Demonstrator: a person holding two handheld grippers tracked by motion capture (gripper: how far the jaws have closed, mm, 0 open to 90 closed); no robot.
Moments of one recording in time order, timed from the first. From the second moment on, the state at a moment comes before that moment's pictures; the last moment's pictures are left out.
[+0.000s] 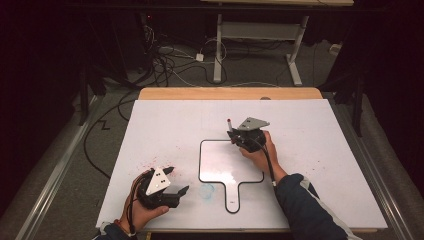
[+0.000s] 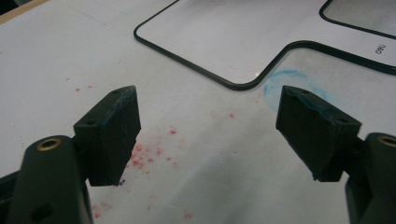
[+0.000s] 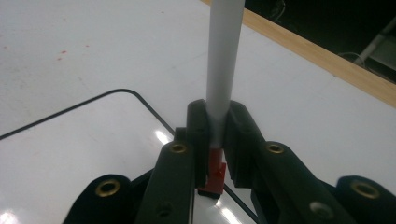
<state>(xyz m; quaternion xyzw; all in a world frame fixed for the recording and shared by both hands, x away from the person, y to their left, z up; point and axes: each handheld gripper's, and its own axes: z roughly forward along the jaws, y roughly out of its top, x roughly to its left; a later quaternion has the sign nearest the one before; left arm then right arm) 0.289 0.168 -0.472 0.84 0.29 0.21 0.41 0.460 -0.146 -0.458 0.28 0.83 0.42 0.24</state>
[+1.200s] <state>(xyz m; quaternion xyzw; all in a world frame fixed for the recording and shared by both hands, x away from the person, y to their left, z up) 0.288 0.165 -0.473 0.84 0.29 0.21 0.41 0.445 -0.201 -0.462 0.31 0.80 0.46 0.23</state>
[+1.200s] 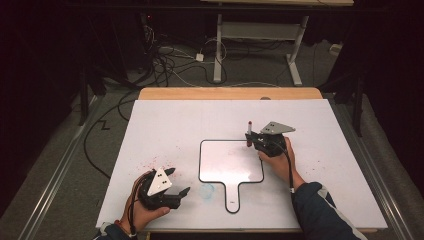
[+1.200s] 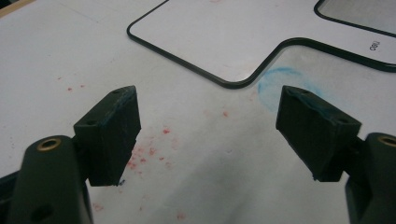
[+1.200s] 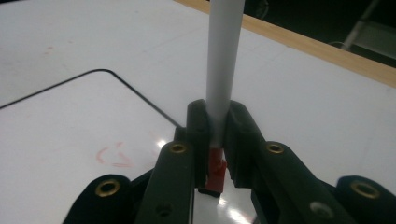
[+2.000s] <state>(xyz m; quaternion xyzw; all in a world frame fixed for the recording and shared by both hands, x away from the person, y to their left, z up) 0.289 0.163 -0.474 0.85 0.28 0.21 0.40 0.426 -0.196 -0.462 0.27 0.82 0.46 0.22</state>
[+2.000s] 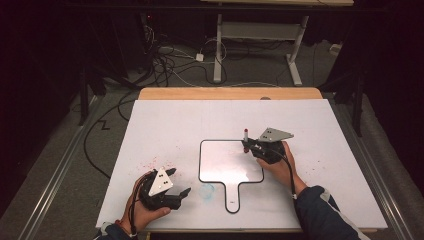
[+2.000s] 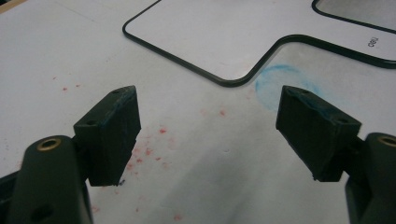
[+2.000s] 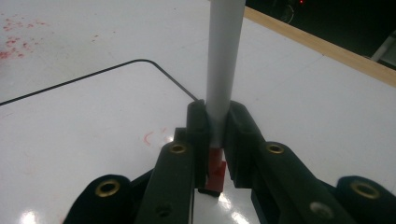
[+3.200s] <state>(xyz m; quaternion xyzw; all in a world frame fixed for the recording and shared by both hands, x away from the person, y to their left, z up) 0.288 0.163 -0.473 0.84 0.28 0.21 0.41 0.439 -0.219 -0.460 0.32 0.80 0.43 0.27</state>
